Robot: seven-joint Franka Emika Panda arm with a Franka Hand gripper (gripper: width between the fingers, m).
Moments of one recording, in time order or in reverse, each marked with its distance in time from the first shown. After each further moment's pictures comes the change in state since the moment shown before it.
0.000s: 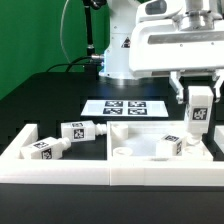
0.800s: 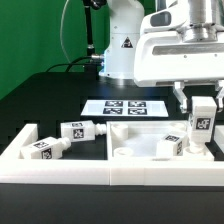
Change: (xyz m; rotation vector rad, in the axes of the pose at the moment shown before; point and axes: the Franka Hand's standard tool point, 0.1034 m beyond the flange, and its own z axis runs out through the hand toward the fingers) arm -0.013 -0.007 0.011 -0.001 -0.007 -0.020
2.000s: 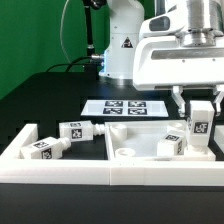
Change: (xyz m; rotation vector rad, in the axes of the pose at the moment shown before) arm -0.007 0.000 0.004 -0.002 -0.008 -0.004
